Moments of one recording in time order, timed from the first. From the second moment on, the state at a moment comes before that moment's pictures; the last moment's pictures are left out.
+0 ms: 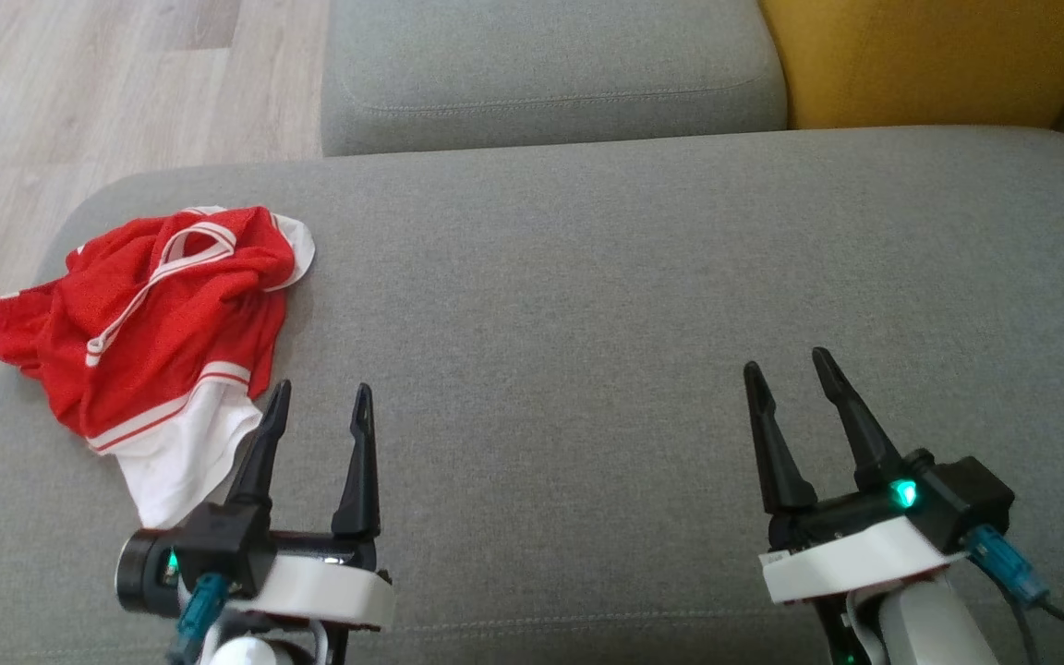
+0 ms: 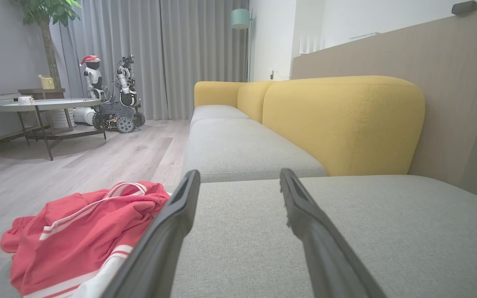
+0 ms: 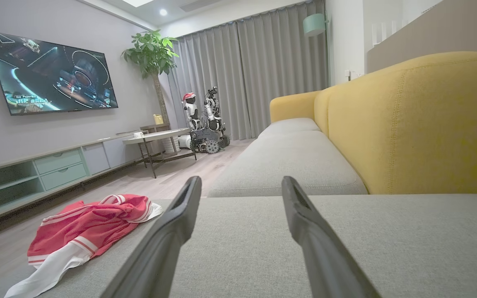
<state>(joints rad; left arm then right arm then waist) 0.06 0.05 -0.25 -0.02 -0.08 0.09 -0.25 -0.04 -0.05 0.27 0.22 0.11 0.12 -0.25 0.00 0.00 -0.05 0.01</state>
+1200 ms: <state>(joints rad) 0.07 0.05 -0.24 -0.02 -0.08 0.09 -0.25 0.00 -0.05 0.27 0.24 0.11 0.12 -0.25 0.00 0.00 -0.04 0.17</state>
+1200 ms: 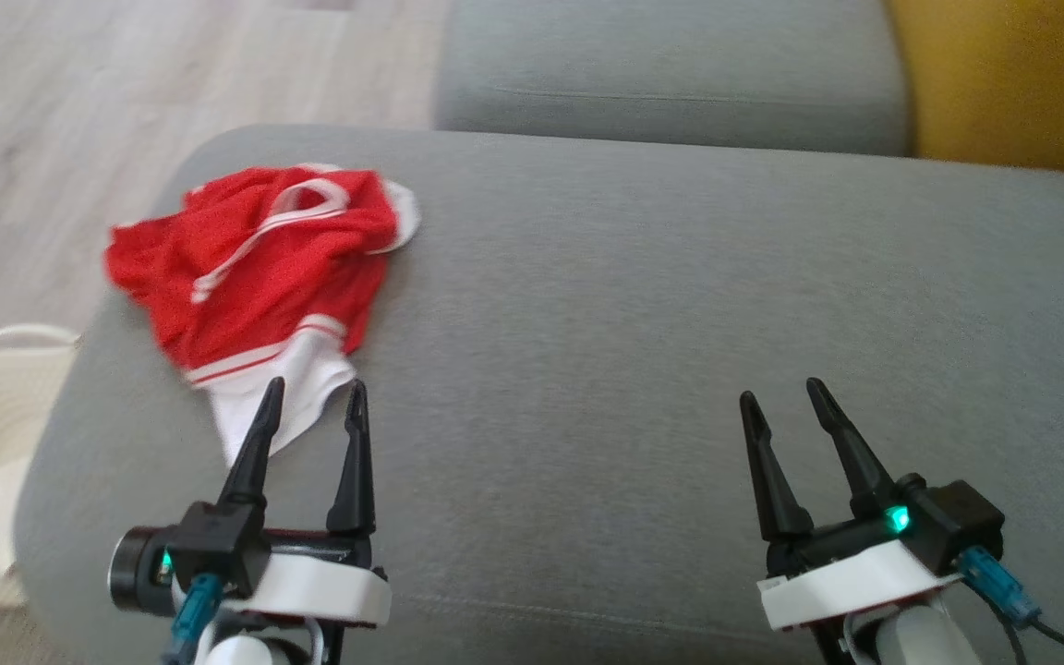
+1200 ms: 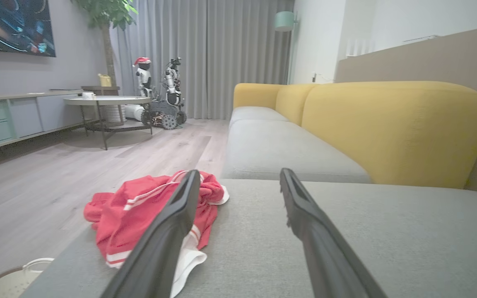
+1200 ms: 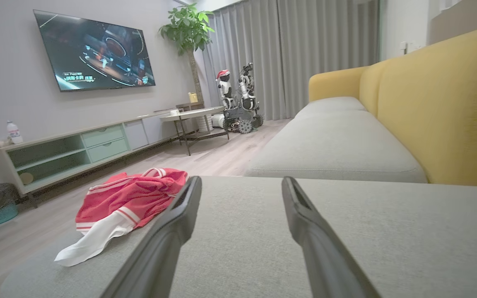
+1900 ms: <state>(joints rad) 0.07 0.05 -0.21 -0.05 -0.08 0.10 -0.25 0.00 -0.05 0.28 0.26 0.11 0.12 -0.25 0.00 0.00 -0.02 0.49</state>
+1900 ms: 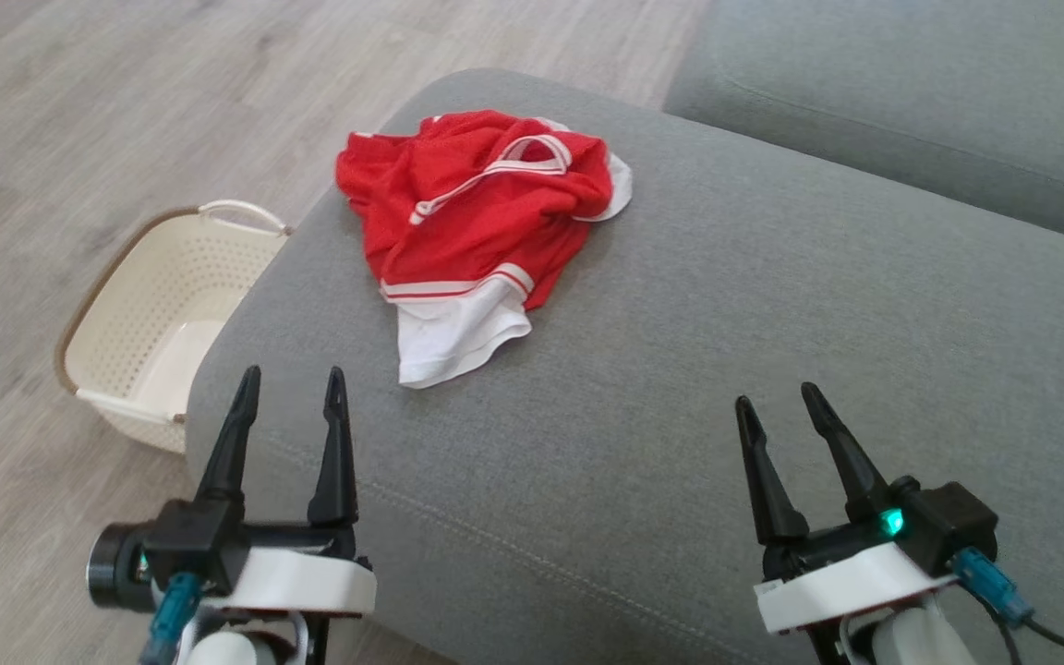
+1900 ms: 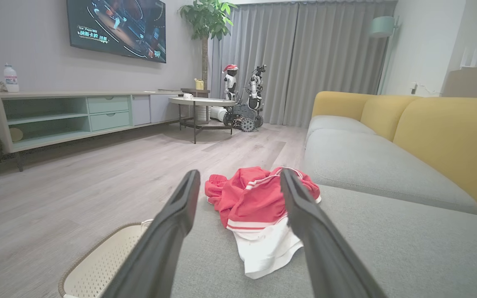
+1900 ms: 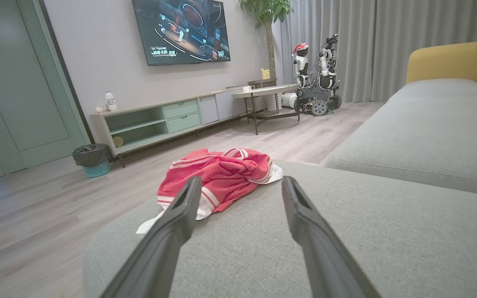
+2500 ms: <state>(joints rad) -0.35 0.07 -0.06 0.07 -0.09 -0.04 -0.26 -0.13 -0.07 0.28 0.25 0.01 0.12 -0.25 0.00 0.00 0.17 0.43</state>
